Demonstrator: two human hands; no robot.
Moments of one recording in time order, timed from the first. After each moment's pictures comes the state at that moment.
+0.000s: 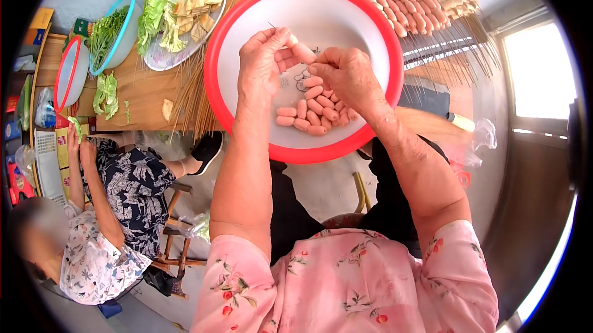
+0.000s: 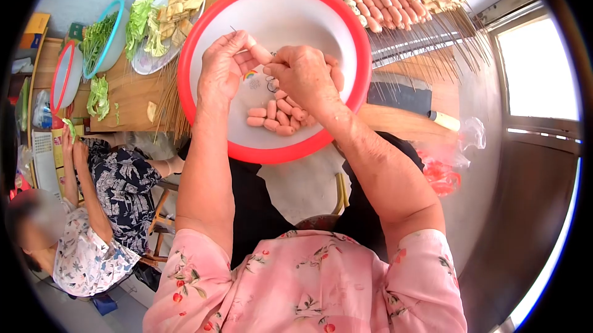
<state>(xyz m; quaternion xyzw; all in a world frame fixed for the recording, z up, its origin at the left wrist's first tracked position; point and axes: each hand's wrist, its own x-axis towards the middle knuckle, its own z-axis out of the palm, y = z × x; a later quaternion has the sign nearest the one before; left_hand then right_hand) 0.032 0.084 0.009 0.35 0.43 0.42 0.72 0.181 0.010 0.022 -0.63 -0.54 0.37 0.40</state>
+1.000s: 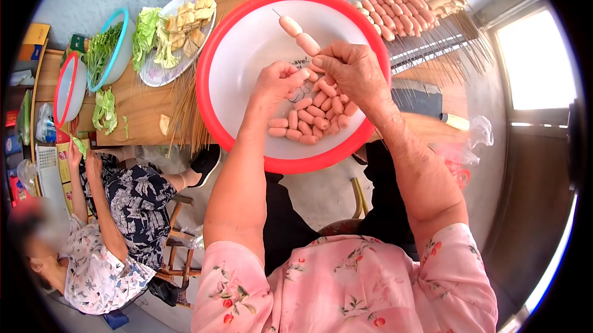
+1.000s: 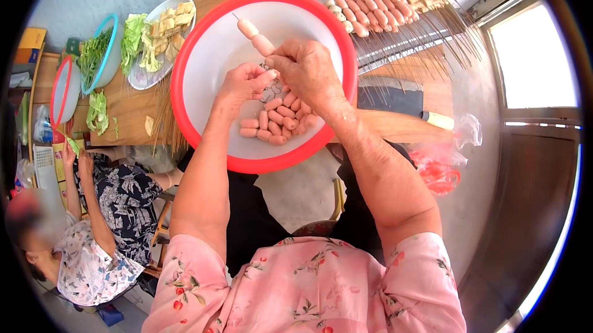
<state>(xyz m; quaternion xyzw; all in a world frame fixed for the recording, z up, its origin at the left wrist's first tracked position) 0.044 0.079 -0.029 0.57 0.54 0.17 0.60 0.206 0.010 0.044 -0.61 -0.48 0.42 0.47</state>
